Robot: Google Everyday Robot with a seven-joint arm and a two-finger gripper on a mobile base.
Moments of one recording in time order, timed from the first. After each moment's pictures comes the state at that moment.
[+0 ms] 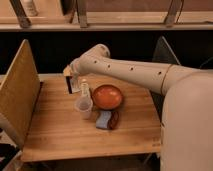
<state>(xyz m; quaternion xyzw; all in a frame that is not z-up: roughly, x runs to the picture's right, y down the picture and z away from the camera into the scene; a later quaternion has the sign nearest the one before) -0.177 -0.085 0.768 -0.23 -0.19 0.62 0.73</state>
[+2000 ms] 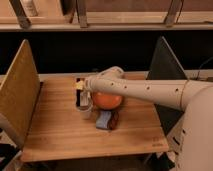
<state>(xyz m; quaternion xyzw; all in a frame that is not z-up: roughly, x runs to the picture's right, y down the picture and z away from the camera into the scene) -0.131 -0.010 0.792 -0.26 -0.19 0.68 0.66</state>
